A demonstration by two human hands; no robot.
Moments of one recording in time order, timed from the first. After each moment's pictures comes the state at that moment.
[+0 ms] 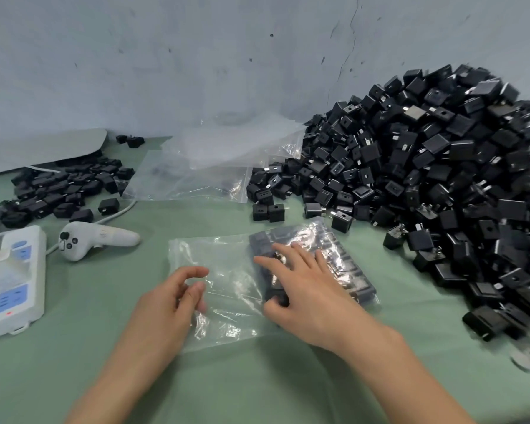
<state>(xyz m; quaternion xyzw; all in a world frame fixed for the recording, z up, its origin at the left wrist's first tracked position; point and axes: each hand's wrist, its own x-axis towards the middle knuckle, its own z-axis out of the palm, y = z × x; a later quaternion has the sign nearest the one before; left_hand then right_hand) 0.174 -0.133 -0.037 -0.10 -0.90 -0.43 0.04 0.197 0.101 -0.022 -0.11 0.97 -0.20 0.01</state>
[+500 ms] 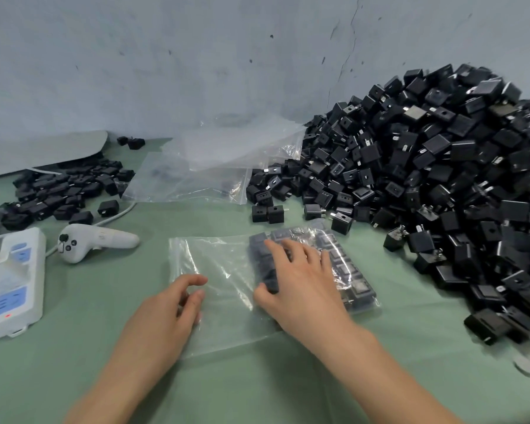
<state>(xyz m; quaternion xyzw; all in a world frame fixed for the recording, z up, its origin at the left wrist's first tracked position) 0.176 -0.131 -0.037 -0.09 -0.94 -0.34 0.02 0.190 0.083 -0.019 0.00 0.98 -0.19 -0.05</state>
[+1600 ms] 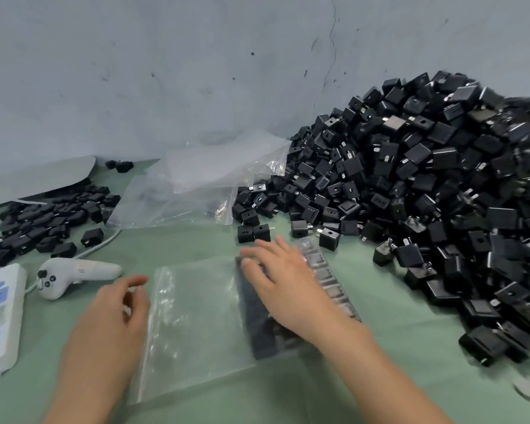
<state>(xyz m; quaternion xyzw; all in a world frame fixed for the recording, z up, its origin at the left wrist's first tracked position) 0.149 -0.139 -0.017 0.01 -0.94 -0.29 0.18 0.153 0.105 -0.015 -0.06 0.92 -0.38 -0.06</state>
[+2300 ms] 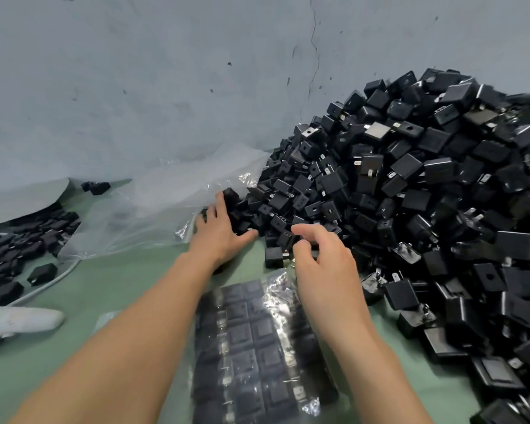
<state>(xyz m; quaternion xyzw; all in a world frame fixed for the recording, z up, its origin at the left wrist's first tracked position) -0.066 0.059 -0.029 -0.11 -0.98 -0.18 0.05 0.123 0.195 -0.007 0.13 0.79 -0.56 -0.21</state>
